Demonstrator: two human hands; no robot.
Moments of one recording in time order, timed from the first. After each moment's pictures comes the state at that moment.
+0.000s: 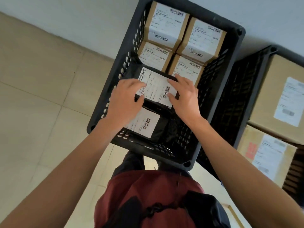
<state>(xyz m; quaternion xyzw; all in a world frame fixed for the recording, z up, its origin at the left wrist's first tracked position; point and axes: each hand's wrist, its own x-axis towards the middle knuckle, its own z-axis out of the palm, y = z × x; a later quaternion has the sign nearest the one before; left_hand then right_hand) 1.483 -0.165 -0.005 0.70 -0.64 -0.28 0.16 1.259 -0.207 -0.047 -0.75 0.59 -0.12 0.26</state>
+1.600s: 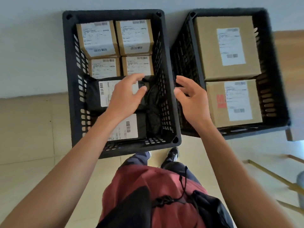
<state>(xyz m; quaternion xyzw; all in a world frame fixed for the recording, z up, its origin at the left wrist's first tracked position) 1.401 -0.196 0.040 0.53 -0.70 -0.45 0.18 1.203 -0.107 0.067 -0.38 0.76 -0.37 0.37</state>
